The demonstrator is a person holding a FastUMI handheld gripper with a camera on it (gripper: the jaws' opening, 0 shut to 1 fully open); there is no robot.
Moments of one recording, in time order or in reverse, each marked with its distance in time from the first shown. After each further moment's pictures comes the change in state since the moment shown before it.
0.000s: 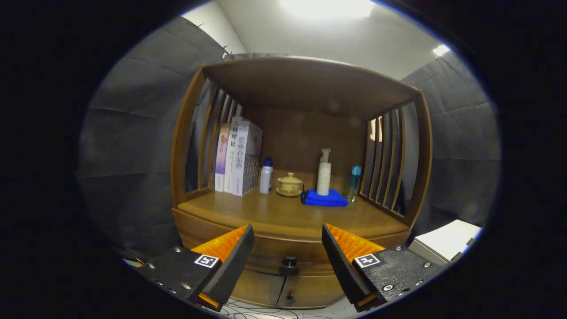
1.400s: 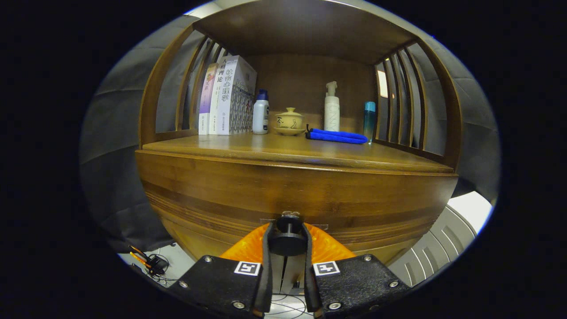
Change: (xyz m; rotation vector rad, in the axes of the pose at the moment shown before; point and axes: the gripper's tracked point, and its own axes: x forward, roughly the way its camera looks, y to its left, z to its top) arm 0.050 0.001 -0.131 0.050 0.210 0.045
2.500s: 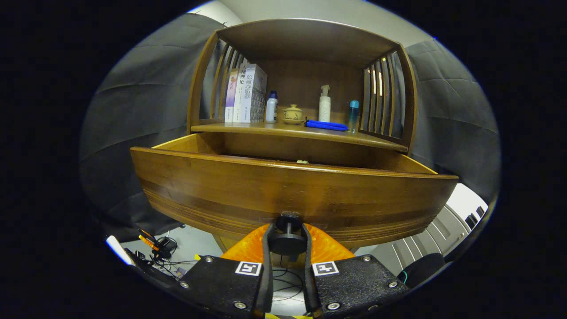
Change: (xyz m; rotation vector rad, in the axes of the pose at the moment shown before) arm -0.151 0.010 -0.044 -0.022 0.054 -0.012
